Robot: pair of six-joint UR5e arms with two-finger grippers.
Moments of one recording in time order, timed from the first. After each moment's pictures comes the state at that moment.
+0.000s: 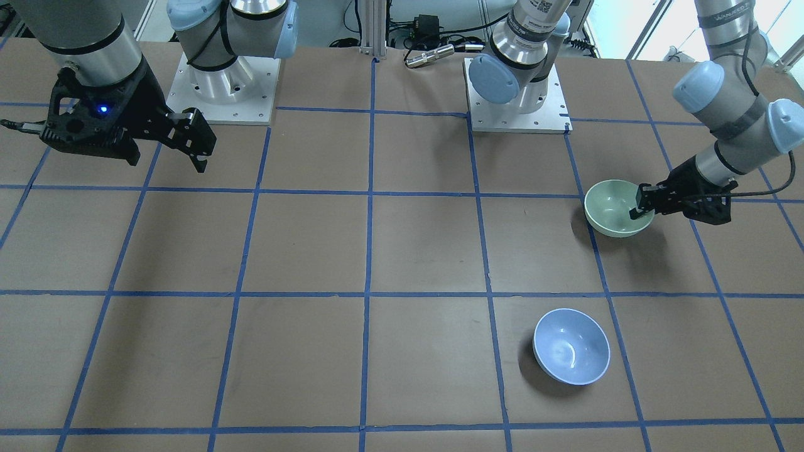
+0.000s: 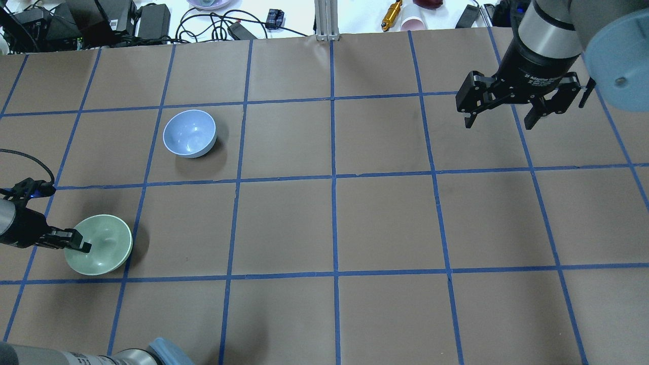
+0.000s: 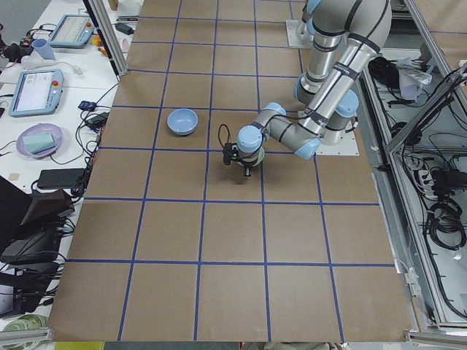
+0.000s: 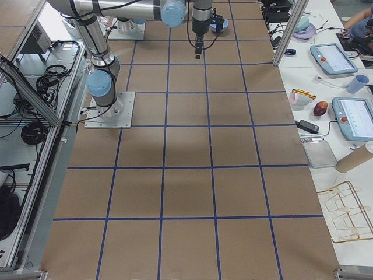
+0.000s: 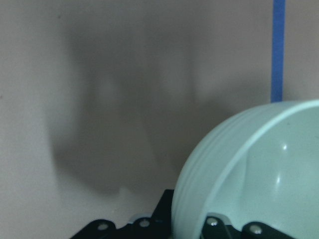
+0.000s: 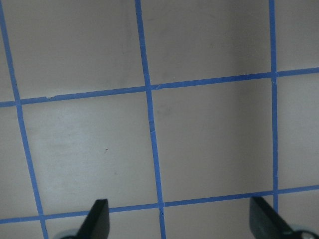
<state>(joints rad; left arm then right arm) -0.70 -1.75 -2.11 -1.09 1.44 0.95 1.52 -1.59 1.63 -1.60 -1.59 0.04</state>
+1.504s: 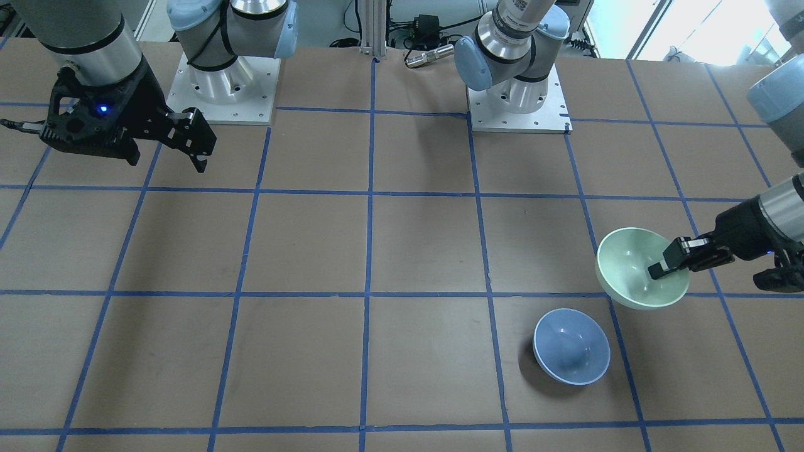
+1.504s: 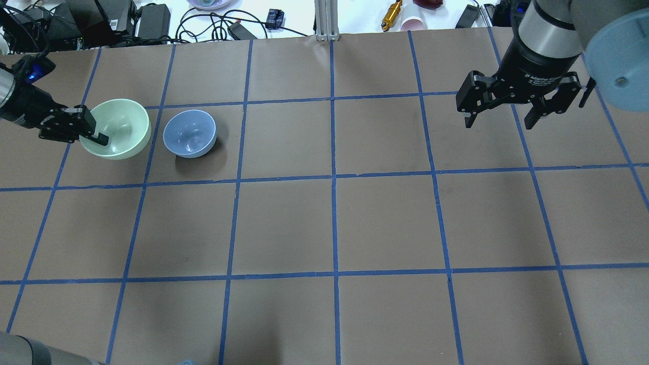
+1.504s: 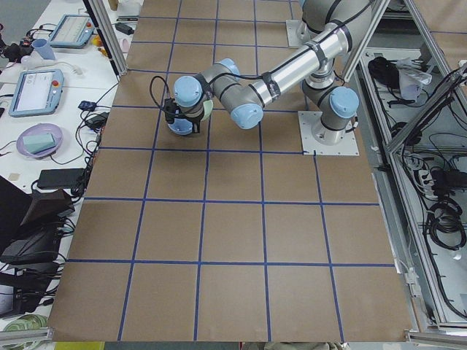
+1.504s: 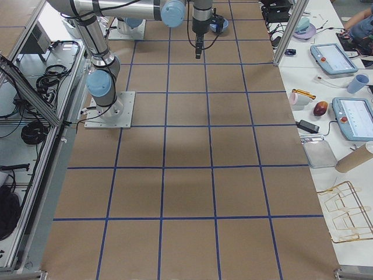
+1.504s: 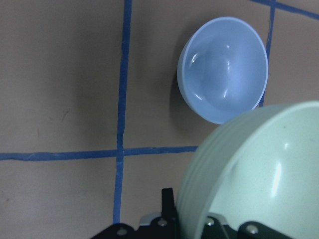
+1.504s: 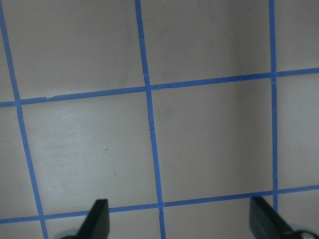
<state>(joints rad) -1.04 -1.88 -1.58 -1.44 1.20 0.45 1.52 -1.59 1.63 -1.60 -1.59 0.04</state>
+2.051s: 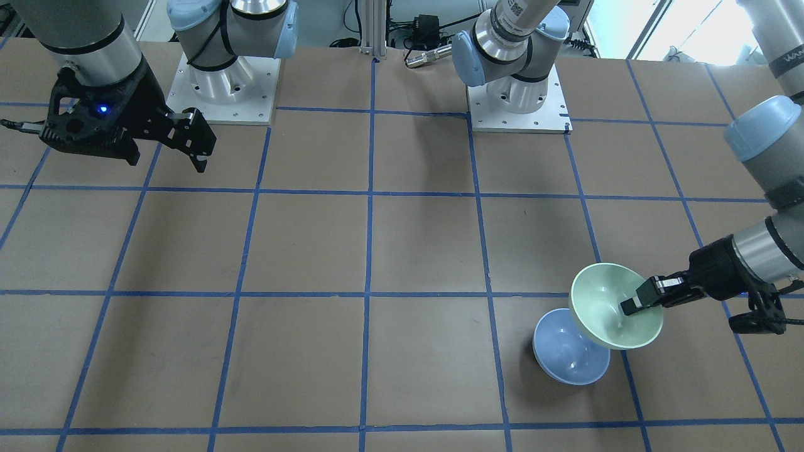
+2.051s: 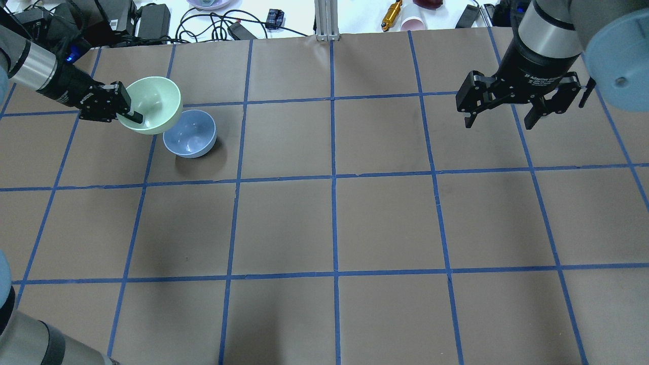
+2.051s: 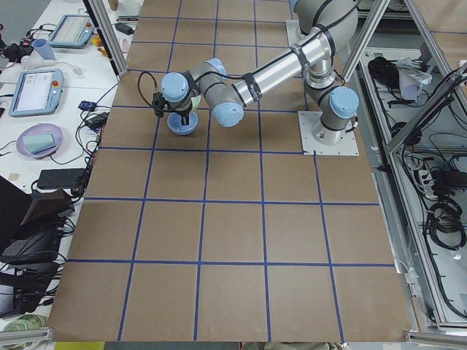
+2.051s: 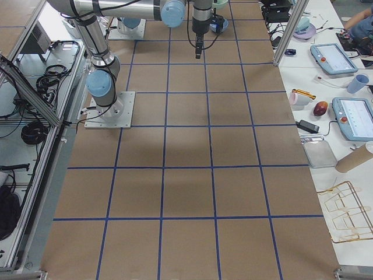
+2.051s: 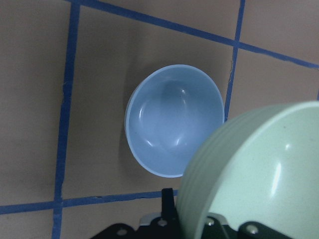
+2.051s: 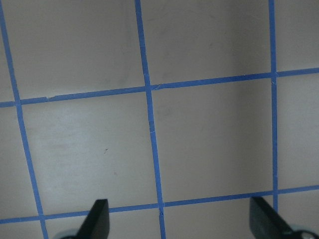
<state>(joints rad) -1.11 -1.97 -1.53 -1.37 1.12 0.35 1.52 -1.59 1.63 -1.60 -1.59 0.04</state>
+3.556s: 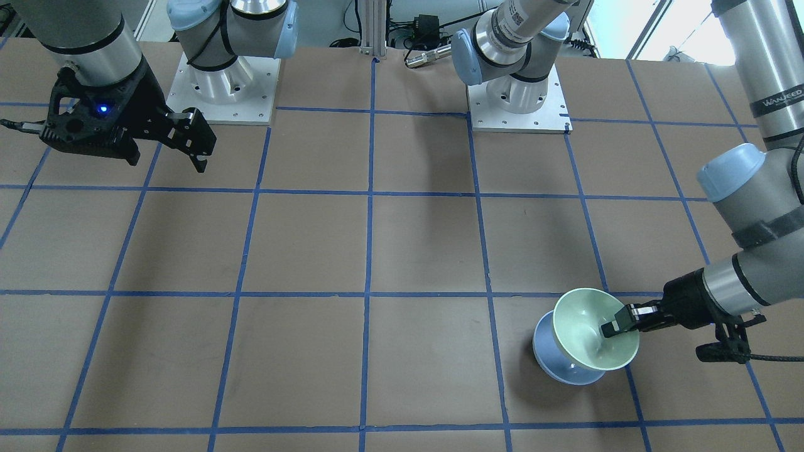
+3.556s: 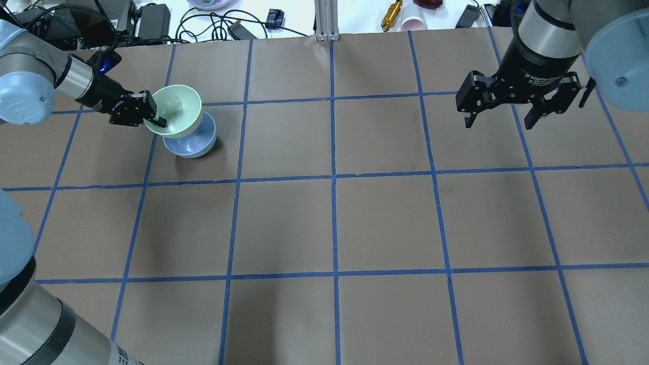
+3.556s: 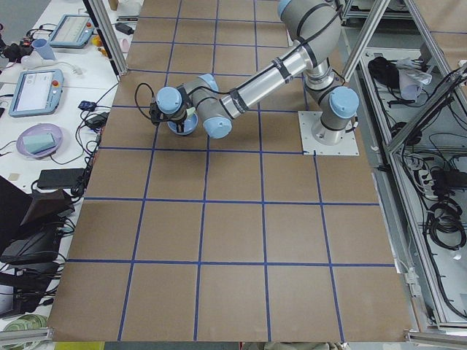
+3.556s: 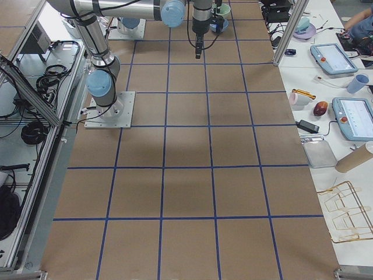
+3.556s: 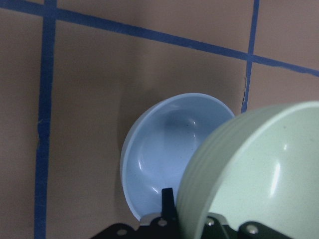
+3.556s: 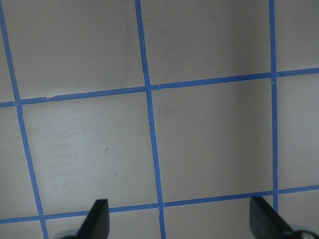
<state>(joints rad) -1.14 -2.07 -1.54 -1.27 1.12 0.36 1.52 -1.59 1.63 -1.60 -1.59 0.04</state>
